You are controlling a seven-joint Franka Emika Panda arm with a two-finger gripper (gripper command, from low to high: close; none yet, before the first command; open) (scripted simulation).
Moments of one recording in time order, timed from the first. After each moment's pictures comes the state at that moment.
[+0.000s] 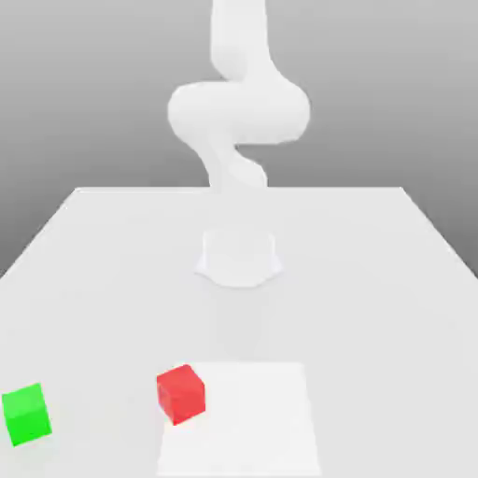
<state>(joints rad) -0.02 -0.71 -0.01 -2.35 0.03 2.35 0.86</state>
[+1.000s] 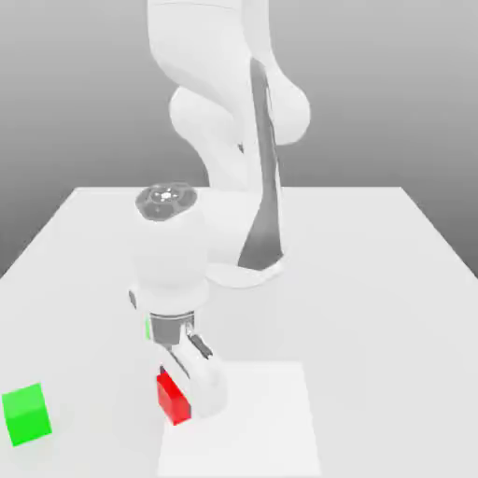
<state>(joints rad) -0.18 0.26 -0.01 -2.70 0.02 2.96 1.57</state>
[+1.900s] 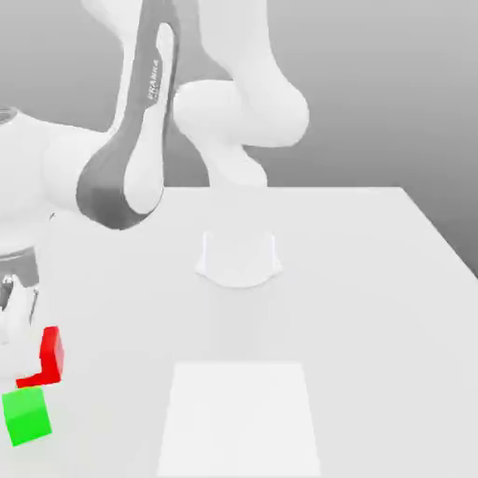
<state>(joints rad) -0.42 0.20 -0.18 -2.39 0.07 2.59 1.53</state>
